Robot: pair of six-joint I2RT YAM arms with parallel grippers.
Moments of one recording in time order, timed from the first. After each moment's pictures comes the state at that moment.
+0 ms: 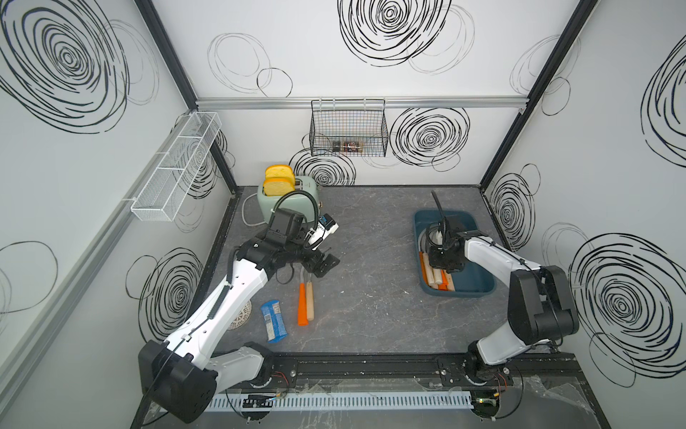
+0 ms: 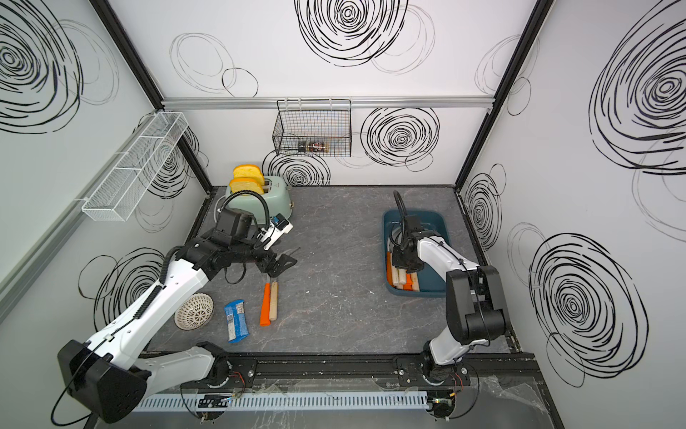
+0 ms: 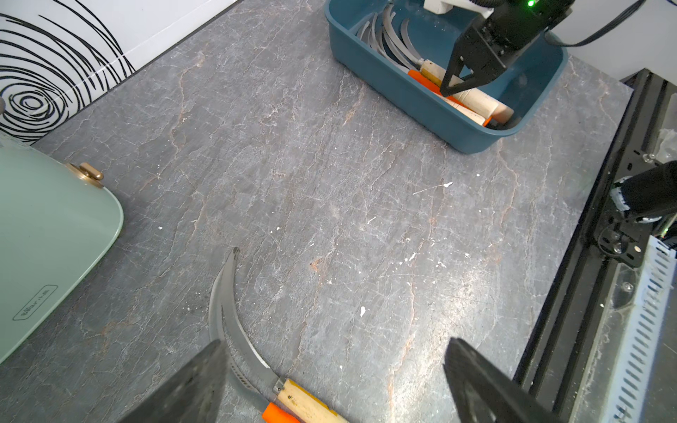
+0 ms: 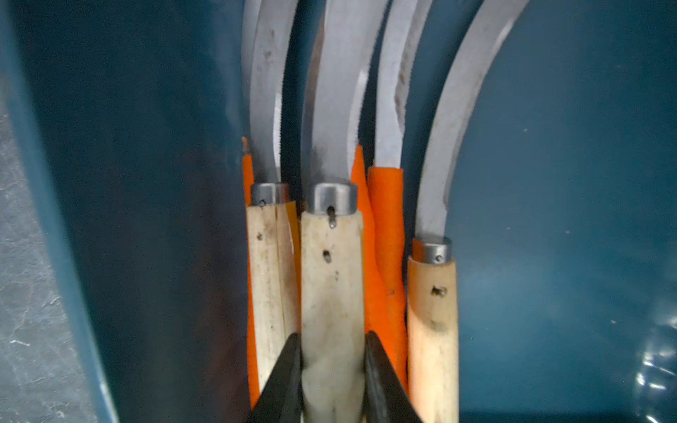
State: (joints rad) left arm -0.37 1.20 1.12 -0.76 0.40 0.32; right arm 0.19 1.58 0.99 -0.68 0.01 0.28
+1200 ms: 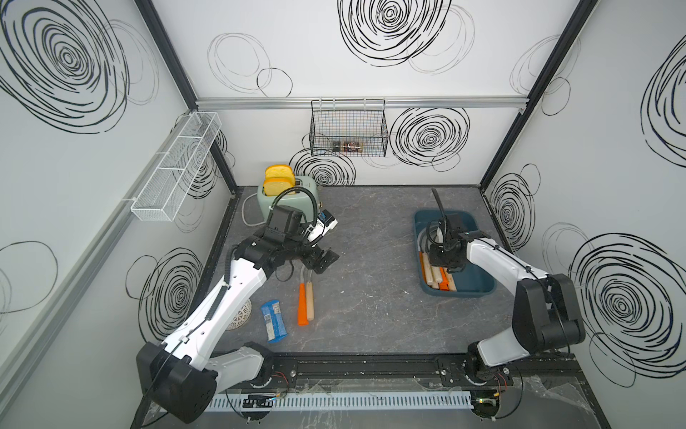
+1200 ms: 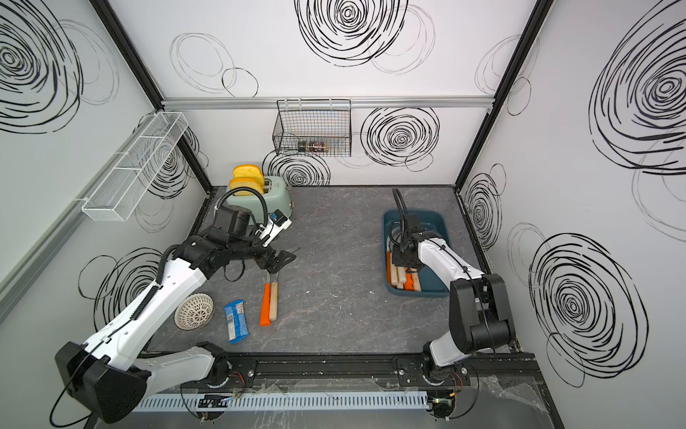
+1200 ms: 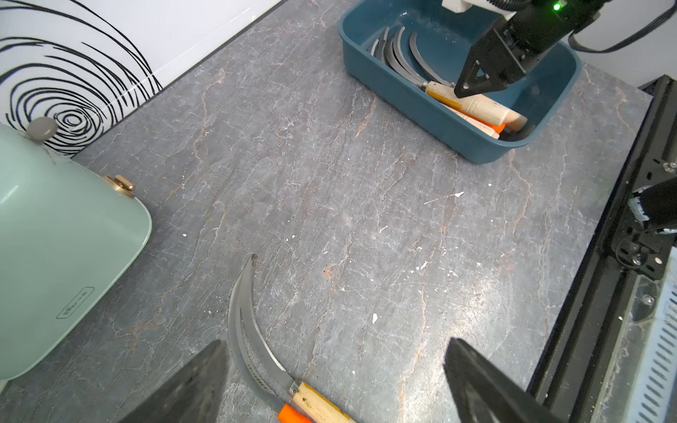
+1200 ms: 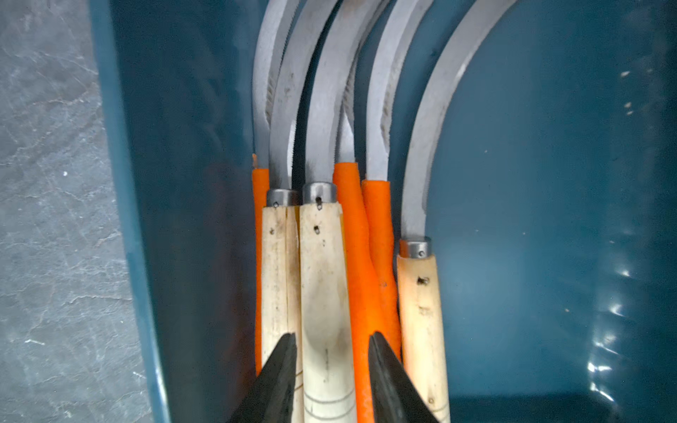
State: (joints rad) left arm -0.37 1.19 1.16 -0.76 0.36 0.32; right arm 0.21 1.50 0.99 -0.68 0.06 0.29
